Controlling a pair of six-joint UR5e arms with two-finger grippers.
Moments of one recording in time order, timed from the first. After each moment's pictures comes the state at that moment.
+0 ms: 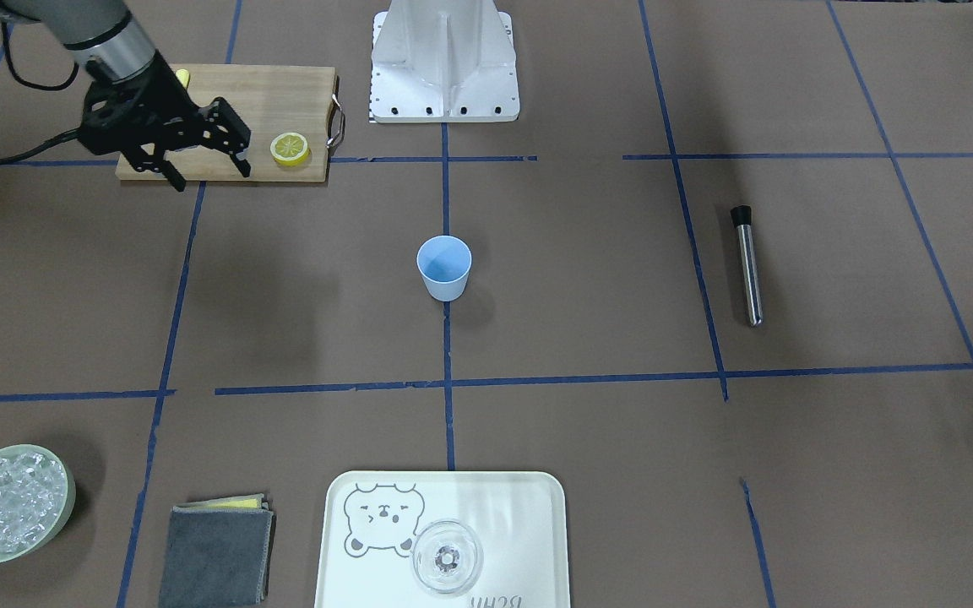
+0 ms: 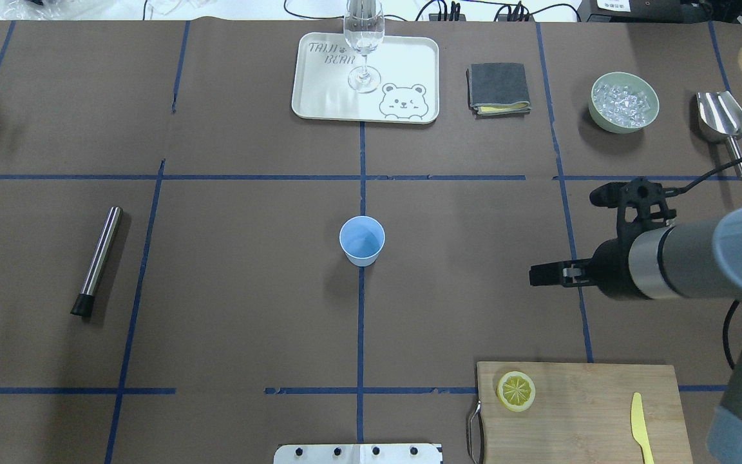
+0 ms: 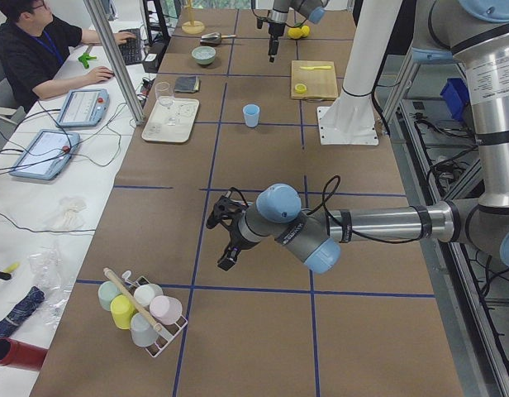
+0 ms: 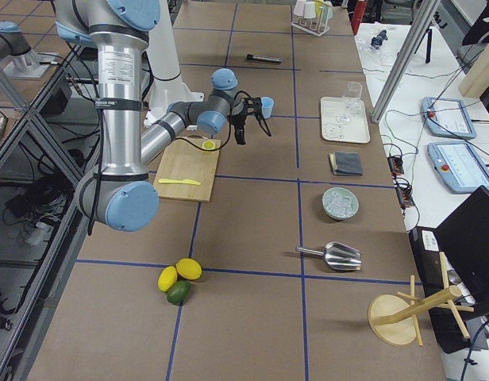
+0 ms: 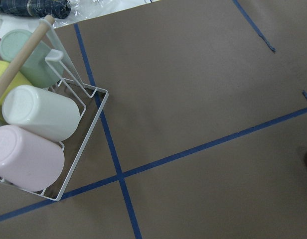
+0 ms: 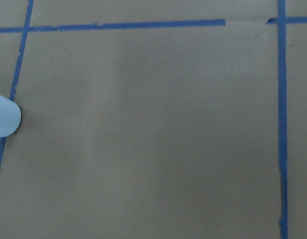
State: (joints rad) left arm -1.52 -1.29 -1.76 -2.37 -2.32 -0.20; right arm 0.48 -1.59 2.21 -1.25 1.77 1.23
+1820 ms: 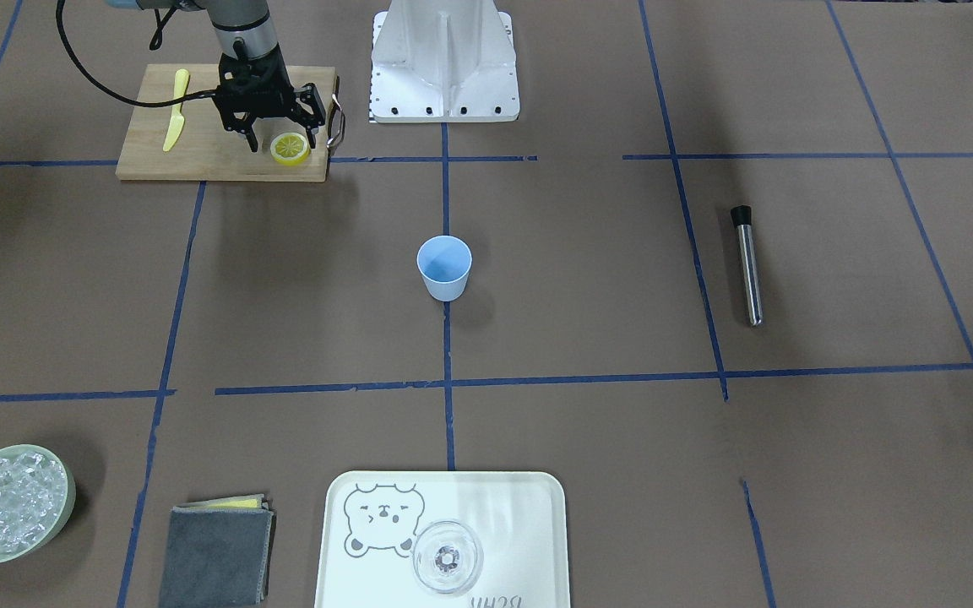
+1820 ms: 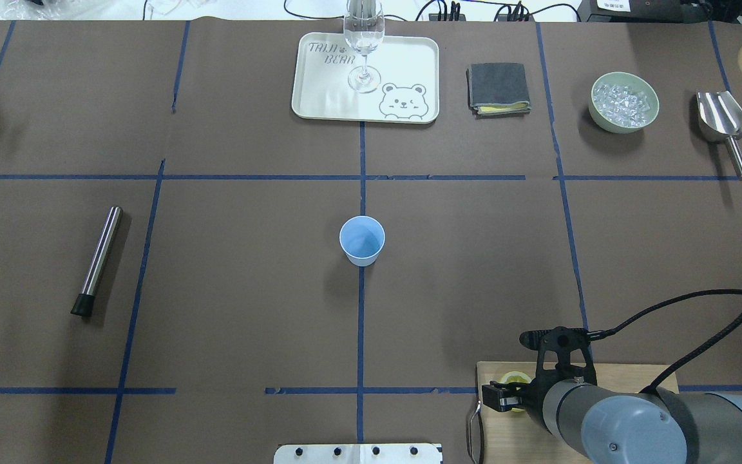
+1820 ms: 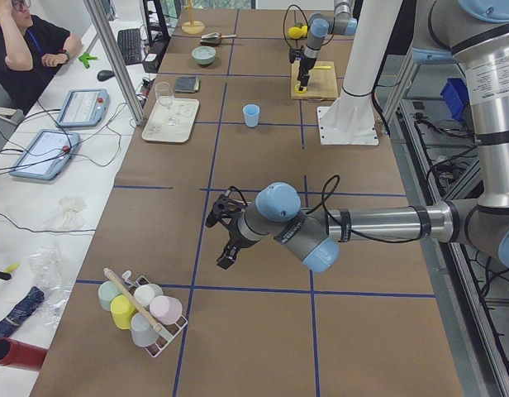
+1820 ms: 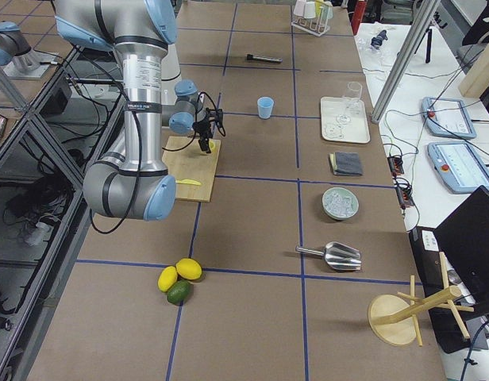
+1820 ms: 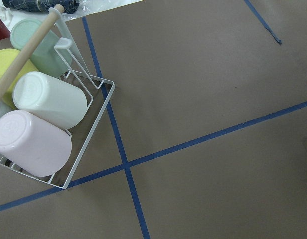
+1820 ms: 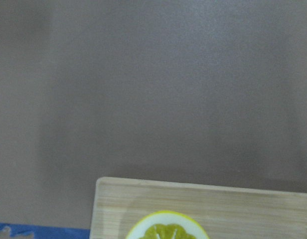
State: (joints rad) left arm -1.51 -1.30 -1.76 -2.37 -2.32 -0.20; right arm 0.07 -1.58 2.15 -1.34 1.42 1.48
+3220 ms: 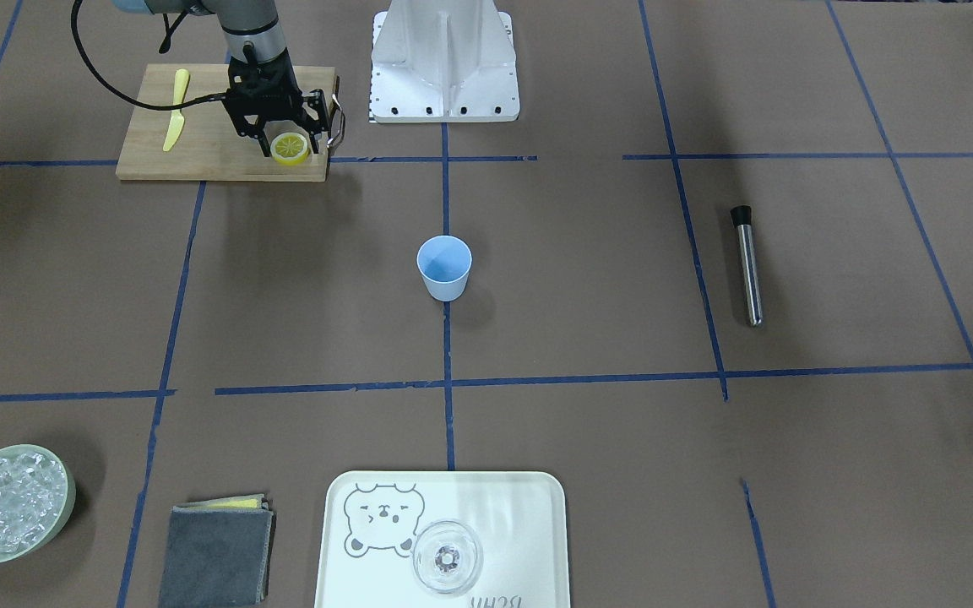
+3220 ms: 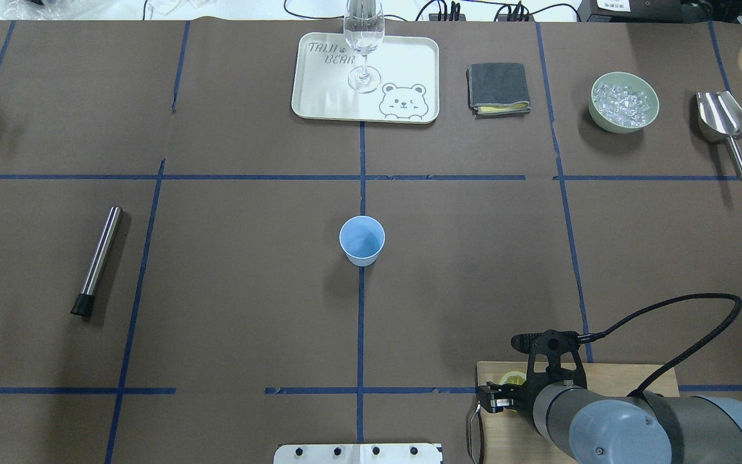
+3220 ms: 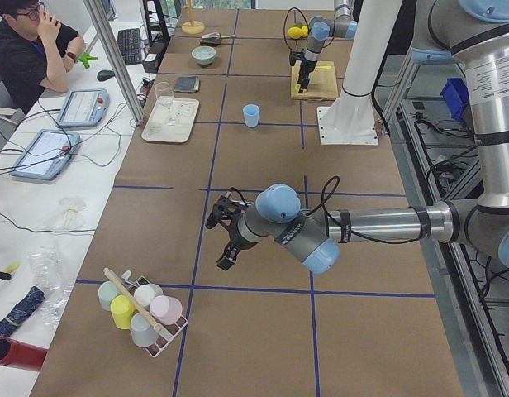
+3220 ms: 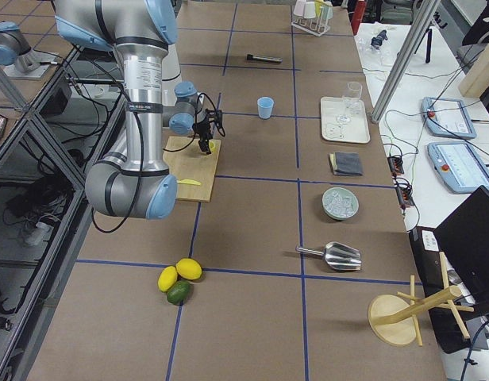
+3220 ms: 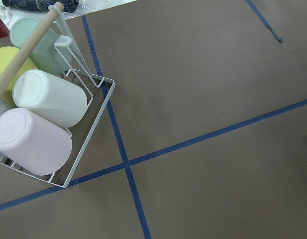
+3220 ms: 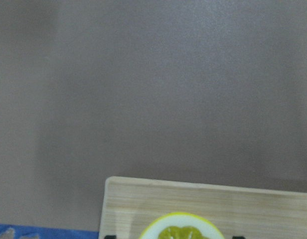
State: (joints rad) left arm -1.51 -1.30 -1.75 -2.37 -2.32 -0.20; right arm 0.06 -1.55 2.13 -1.34 1.40 1.48
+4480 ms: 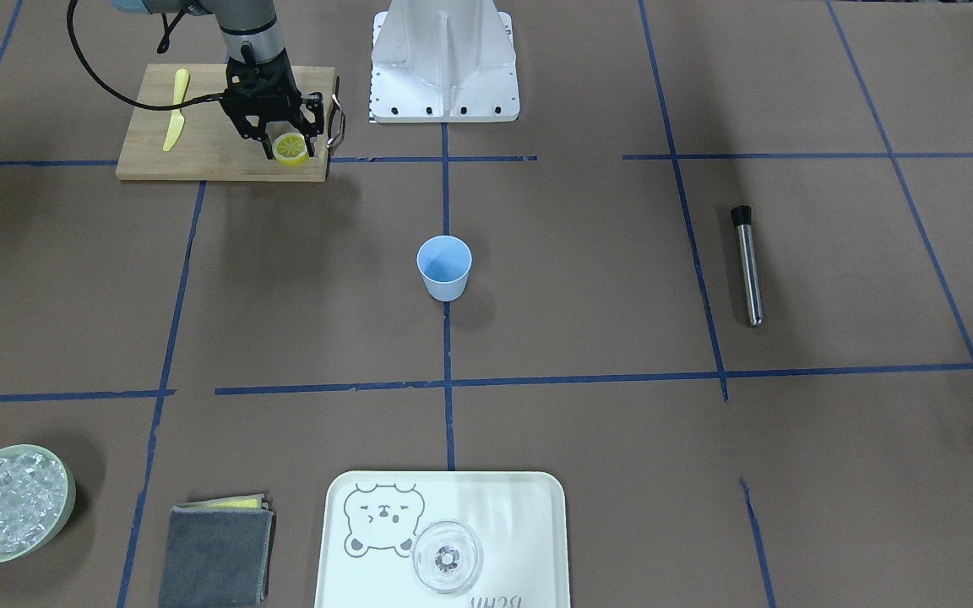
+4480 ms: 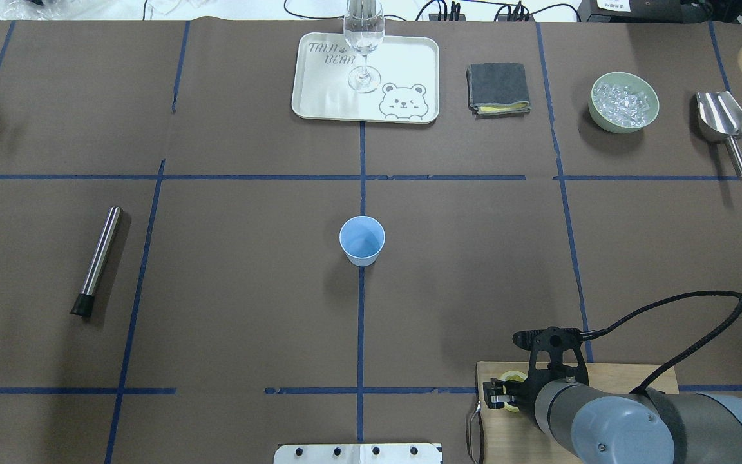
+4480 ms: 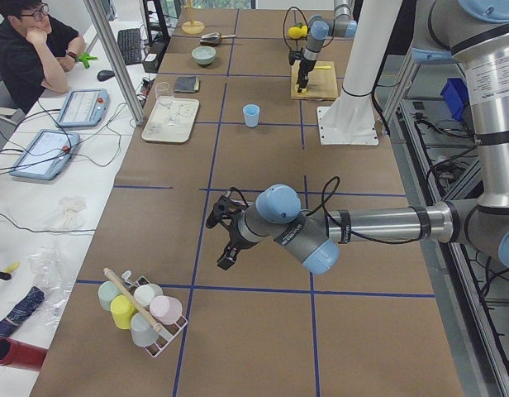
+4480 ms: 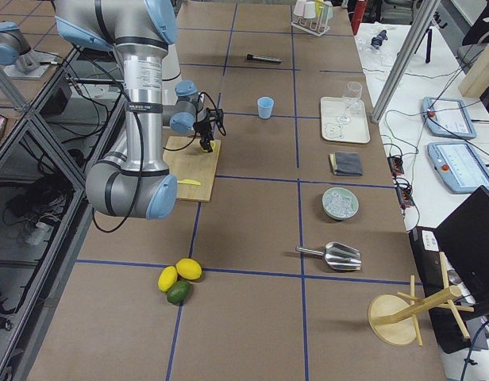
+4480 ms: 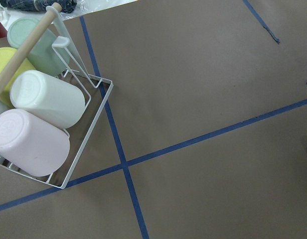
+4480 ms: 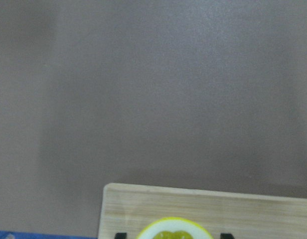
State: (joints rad) left arm -1.51 -1.30 -1.75 -2.38 -2.33 -0.20; right arm 0.07 -1.56 2.13 -1.34 1.40 1.48
